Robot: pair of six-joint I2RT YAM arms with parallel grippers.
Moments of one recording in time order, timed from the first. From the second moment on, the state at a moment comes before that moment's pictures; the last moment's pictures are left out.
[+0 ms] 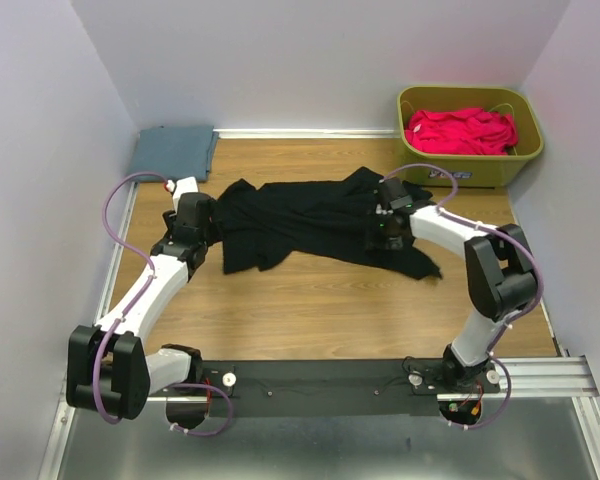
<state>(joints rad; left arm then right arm) -0.20 1.18 0.75 -0.26 -0.37 -0.37 0.44 1.77 1.10 -0.45 0.00 0.39</state>
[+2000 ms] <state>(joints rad) -0.44 1.23 0.60 -0.31 -0.07 -0.55 0.84 1.86 1.04 0.04 -0.13 0.75</state>
